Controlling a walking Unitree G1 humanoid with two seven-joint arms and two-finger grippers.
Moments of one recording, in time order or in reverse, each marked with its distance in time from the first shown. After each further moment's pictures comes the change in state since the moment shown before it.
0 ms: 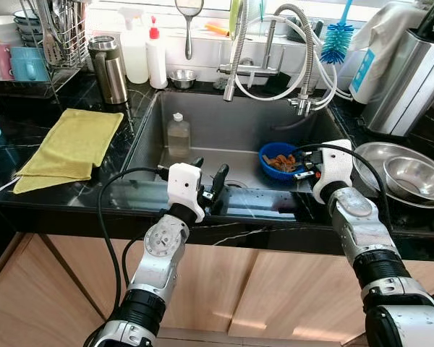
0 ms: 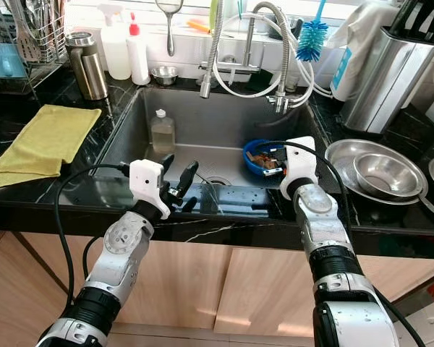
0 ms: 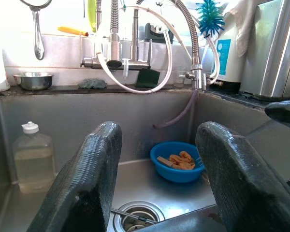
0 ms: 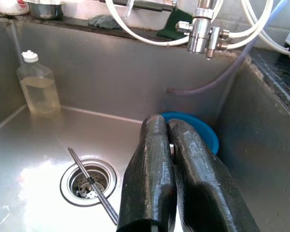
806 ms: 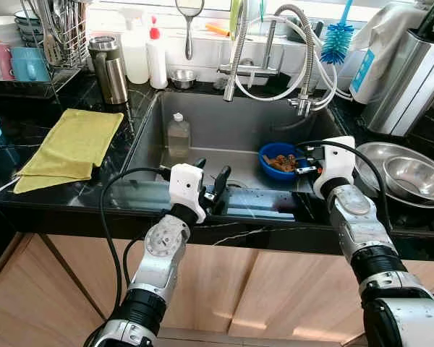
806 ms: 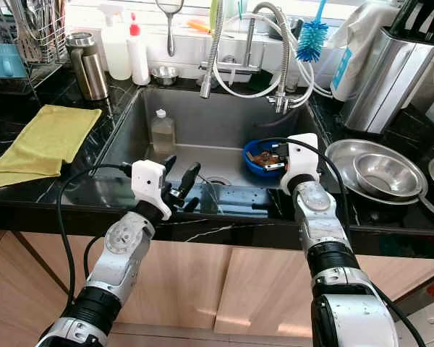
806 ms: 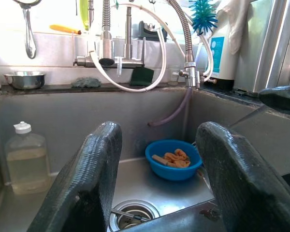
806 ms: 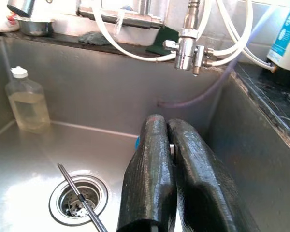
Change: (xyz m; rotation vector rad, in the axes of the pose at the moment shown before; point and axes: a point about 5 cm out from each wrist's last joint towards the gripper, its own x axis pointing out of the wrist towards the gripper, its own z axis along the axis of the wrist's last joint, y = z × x) left arm 0.001 -0.002 -0.001 -0.001 0.007 -0.023; right arm 0.004 -0.001 0.005 -0.005 -0.053 -0.048
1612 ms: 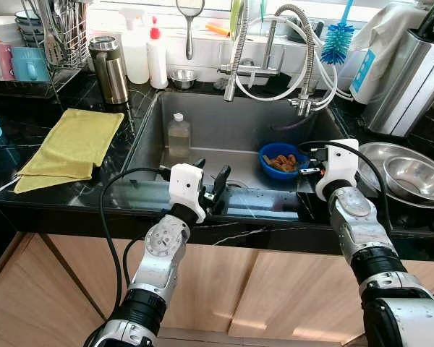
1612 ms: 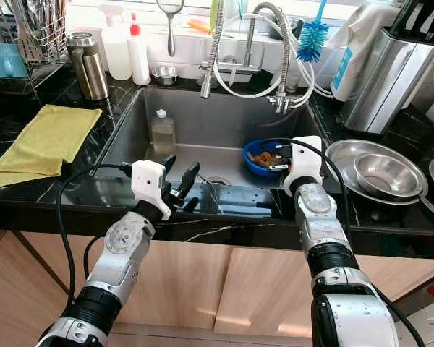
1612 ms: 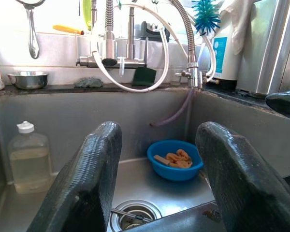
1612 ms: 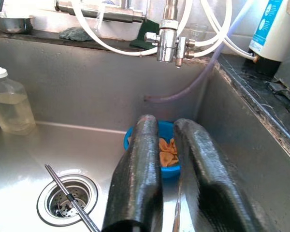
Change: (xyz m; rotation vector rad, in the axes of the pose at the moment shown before) left arm 0.000 0.000 0.000 0.001 -0.001 0.012; right arm -0.001 -0.005 -0.004 0.020 0.016 -0.060
